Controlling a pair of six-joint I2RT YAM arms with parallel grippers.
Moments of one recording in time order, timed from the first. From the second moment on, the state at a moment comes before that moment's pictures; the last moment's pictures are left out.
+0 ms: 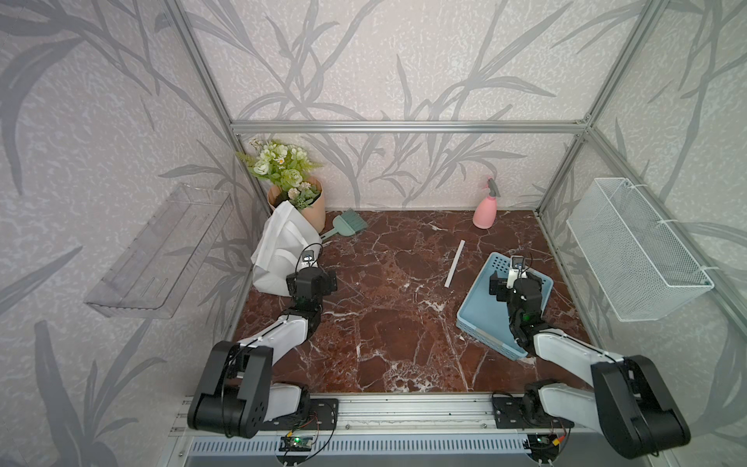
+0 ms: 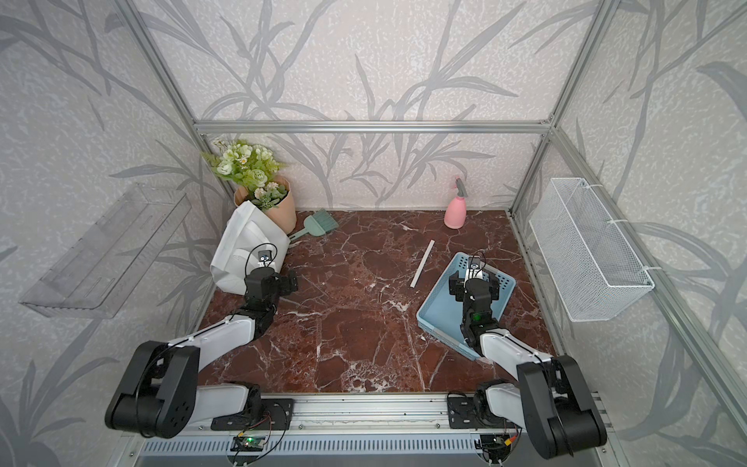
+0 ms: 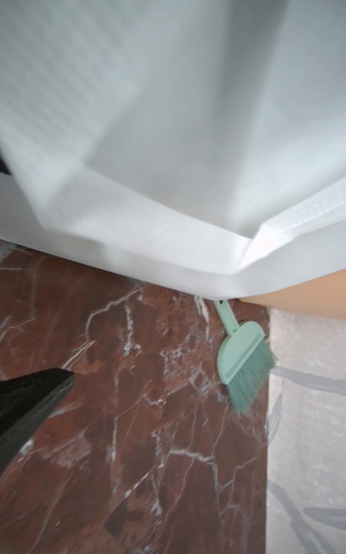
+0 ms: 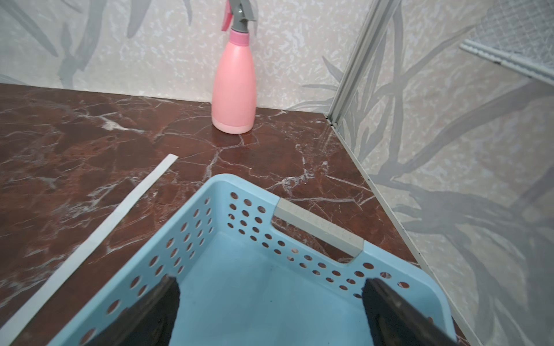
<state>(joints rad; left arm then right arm) -0.12 1.36 0.45 0.48 -0.37 -0.06 0.14 1.28 0.31 0.64 0.39 -0.03</state>
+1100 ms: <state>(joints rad) -0.05 1.52 0.24 1.09 -0.22 0.01 0.00 1.59 0.33 0.94 0.04 0.03</state>
